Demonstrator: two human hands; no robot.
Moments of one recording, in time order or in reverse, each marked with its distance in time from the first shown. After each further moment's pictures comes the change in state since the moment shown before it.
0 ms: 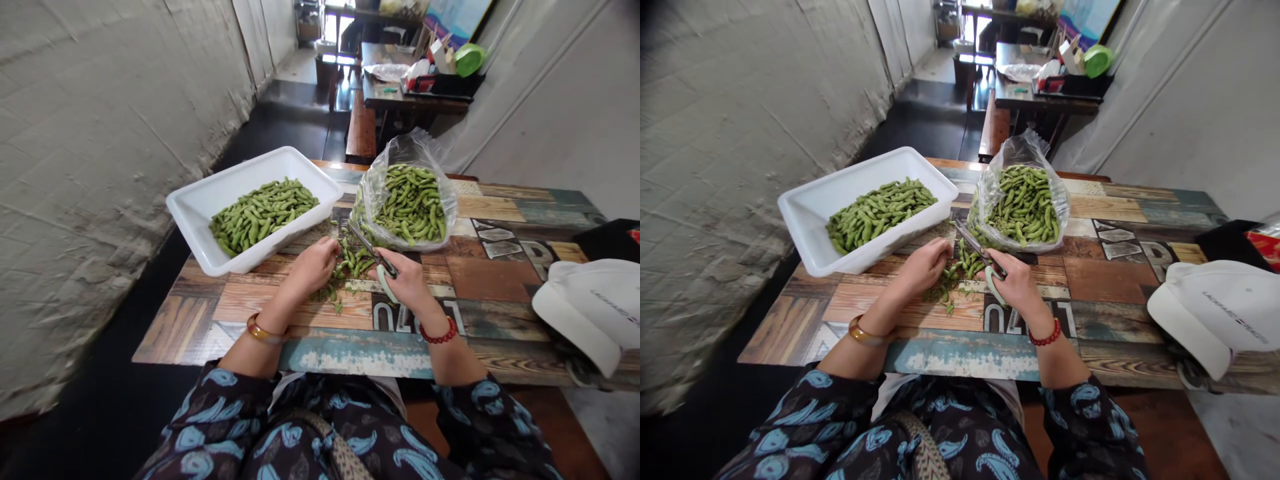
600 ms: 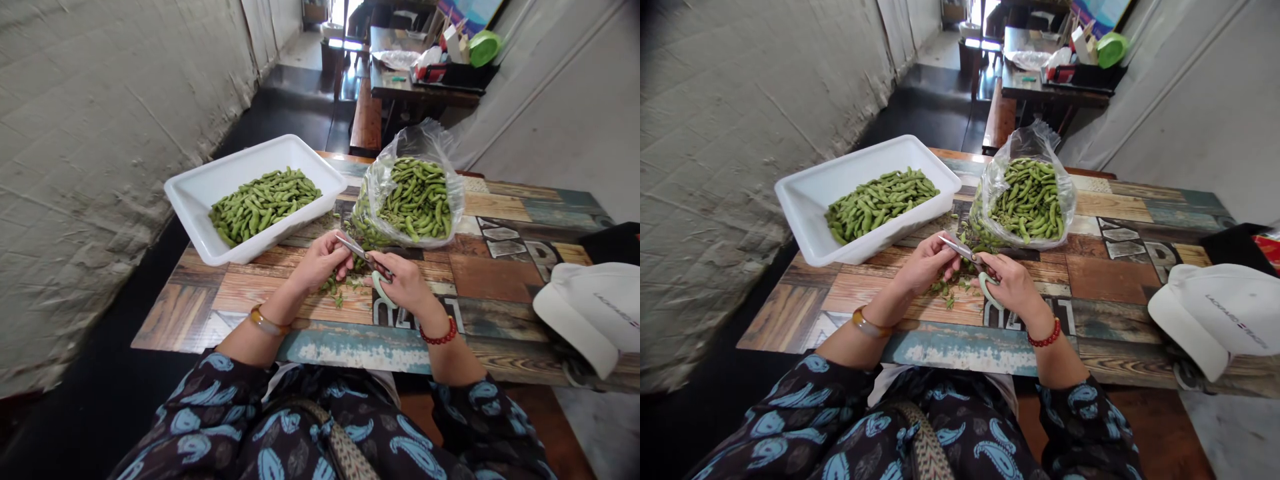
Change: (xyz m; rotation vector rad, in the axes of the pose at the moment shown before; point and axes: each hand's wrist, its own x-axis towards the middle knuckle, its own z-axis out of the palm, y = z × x) left_hand -0.005 0.026 0.013 -1.080 -0.079 -0.233; right_hand -0.002 -0.009 -0.005 0.019 -0.201 -0.123
